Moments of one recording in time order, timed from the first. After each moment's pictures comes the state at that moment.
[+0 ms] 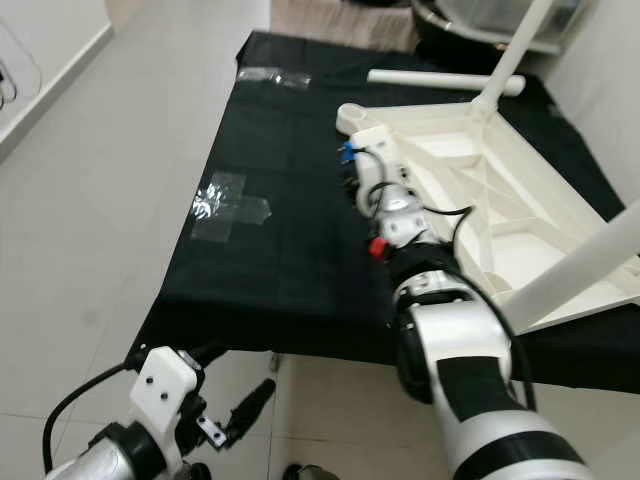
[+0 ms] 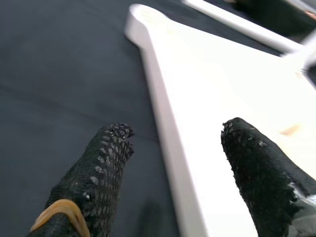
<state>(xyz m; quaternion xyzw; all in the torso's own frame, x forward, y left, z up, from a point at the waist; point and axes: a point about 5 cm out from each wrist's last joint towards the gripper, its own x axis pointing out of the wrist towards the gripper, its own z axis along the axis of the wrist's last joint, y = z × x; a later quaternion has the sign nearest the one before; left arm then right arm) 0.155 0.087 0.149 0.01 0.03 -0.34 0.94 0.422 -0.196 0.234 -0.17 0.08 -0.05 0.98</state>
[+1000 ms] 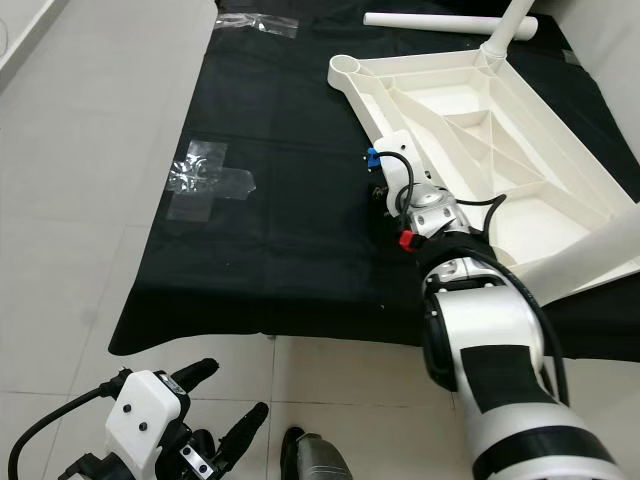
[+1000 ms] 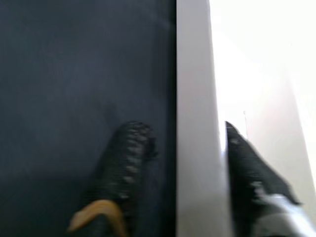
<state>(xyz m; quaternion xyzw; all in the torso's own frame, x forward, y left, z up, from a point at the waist) 0.129 0.096 0.156 0.01 0.07 -0.33 0.94 0.416 -0.208 0.222 -0.23 0.17 0.07 0.95</state>
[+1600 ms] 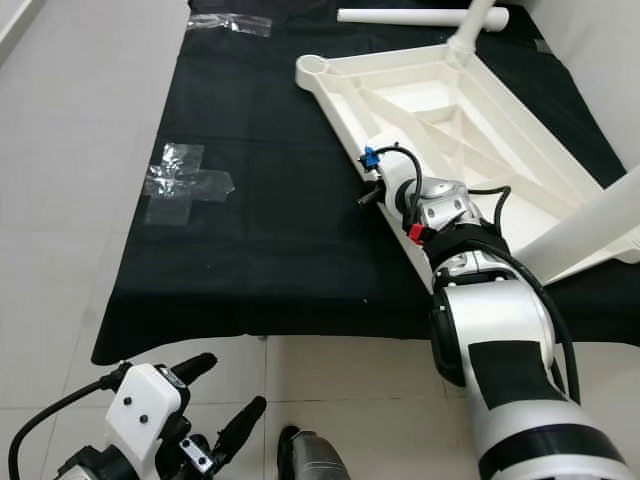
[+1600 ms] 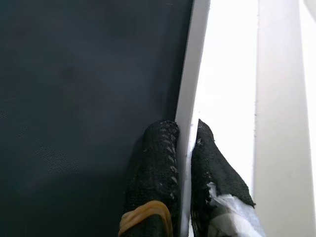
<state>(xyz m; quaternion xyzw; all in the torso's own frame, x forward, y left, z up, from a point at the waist) 0.136 0.097 0.158 0.02 0.06 -0.33 0.94 0.413 -0.194 0.230 -0.23 0.17 0.23 0.93</state>
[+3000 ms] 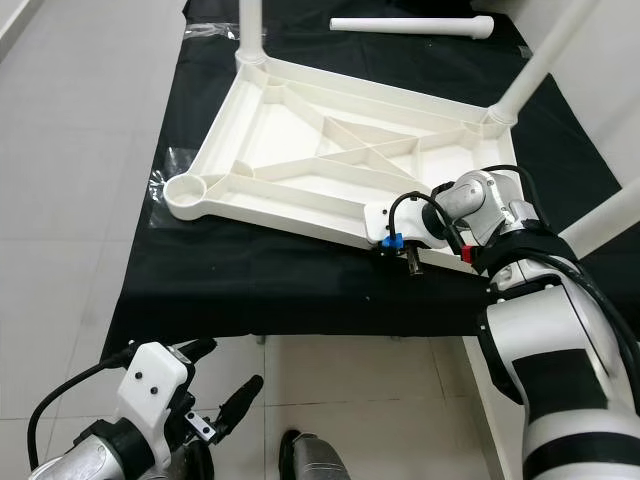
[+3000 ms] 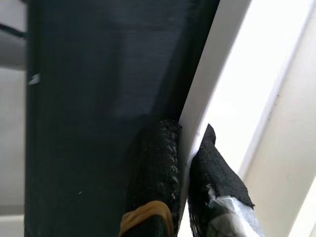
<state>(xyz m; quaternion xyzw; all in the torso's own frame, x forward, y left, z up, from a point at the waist) 0.160 0.100 0.144 0.02 0.07 -0.32 0.95 0.374 -0.222 0.233 -0.58 0.21 0.51 0.60</state>
